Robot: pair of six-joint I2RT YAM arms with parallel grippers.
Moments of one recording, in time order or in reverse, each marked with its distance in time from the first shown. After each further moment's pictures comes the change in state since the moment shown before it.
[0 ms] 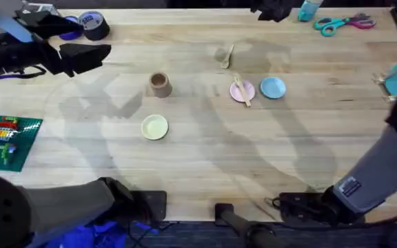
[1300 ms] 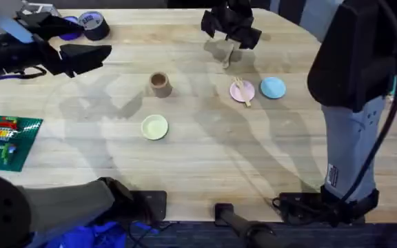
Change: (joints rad) left arm 0.000 0.000 0.000 -0.013 0.000 0.003; right arm -0.005 0.400 0.164 0.044 0.000 0.058
